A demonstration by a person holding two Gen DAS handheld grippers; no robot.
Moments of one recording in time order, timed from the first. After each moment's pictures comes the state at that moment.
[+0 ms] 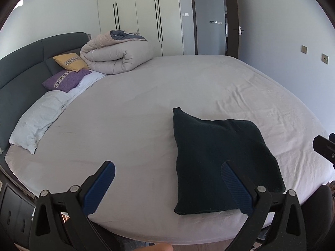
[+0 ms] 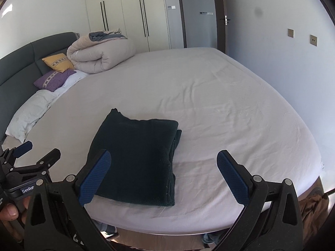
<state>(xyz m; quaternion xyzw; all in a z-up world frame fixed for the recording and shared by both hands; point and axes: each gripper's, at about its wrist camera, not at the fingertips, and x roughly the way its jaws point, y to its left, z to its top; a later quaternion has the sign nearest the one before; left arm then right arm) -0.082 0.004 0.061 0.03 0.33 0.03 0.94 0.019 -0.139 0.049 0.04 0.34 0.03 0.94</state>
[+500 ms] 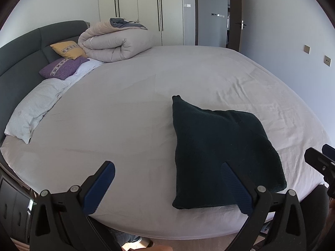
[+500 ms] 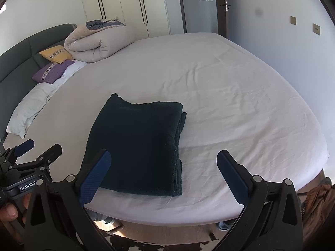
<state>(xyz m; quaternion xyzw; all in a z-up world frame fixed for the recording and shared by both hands) -0.071 0.016 0.050 0.01 0.37 0.02 0.93 0.038 -0.125 0.025 0.04 0.38 0.03 0.92</state>
